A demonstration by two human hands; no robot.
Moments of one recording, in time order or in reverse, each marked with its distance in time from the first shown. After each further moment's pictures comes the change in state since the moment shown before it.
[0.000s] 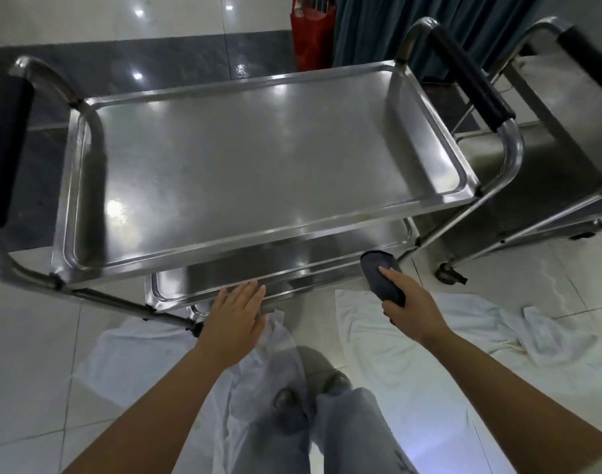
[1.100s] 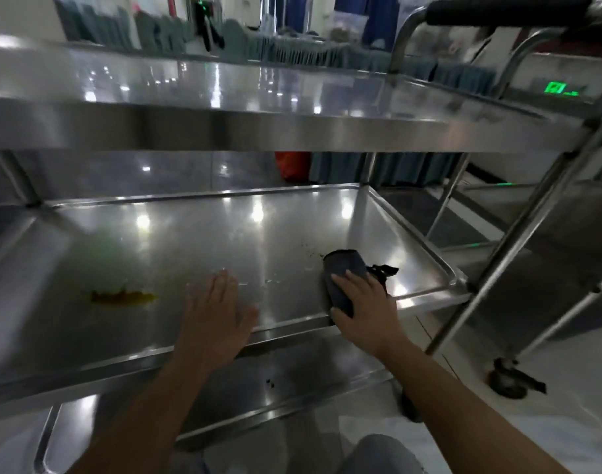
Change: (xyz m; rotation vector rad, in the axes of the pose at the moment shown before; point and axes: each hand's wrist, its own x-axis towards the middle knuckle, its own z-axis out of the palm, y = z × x) left_hand 0.283 -0.079 0.270 0.007 0.597 -0.126; right_hand 0.267 0.182 0.217 -0.503 0.361 -0.326
